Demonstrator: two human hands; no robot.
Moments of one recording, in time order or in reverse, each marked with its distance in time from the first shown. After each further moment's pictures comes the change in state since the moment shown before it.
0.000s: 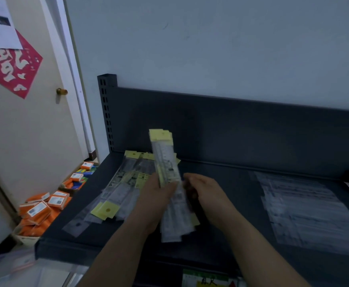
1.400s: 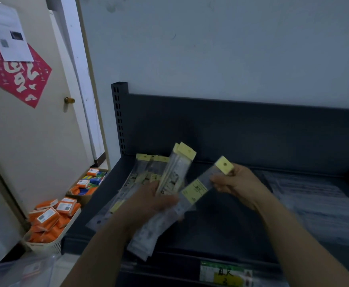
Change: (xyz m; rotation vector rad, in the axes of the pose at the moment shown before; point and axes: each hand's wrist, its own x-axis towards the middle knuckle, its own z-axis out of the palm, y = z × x) left_hand -0.027 0.020 -0.059 0.224 -0.288 -0.051; right_hand 0.007 -0.011 -0.051 0.098 0.002 -0.033
